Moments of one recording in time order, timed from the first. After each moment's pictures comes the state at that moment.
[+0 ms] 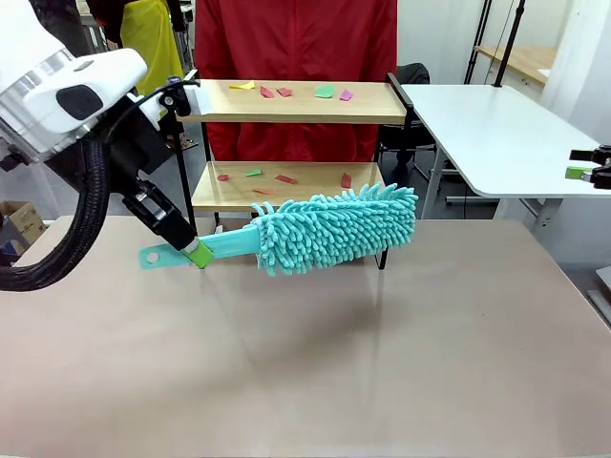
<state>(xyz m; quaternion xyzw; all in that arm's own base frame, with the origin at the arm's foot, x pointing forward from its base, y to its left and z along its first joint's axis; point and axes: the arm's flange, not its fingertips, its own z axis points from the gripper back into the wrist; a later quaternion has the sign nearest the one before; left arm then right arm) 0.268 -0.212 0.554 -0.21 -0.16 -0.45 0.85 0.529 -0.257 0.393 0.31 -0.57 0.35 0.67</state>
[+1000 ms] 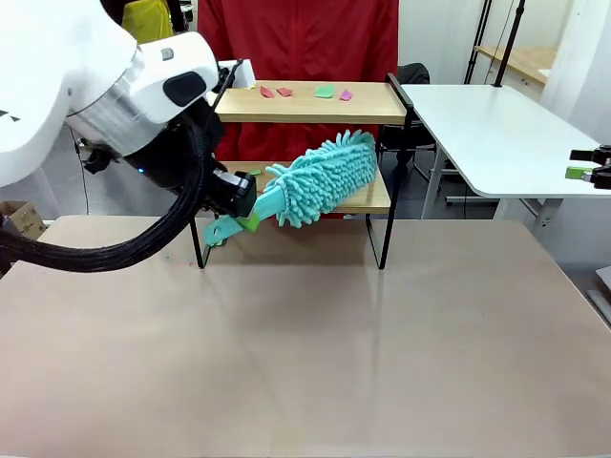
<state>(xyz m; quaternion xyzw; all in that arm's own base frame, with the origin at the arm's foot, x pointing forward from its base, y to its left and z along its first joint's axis) 0.281 -0.274 0.560 -0.17 -0.24 -0.27 0.92 0.529 -0.257 0.393 0.31 -0.57 0.35 0.67</state>
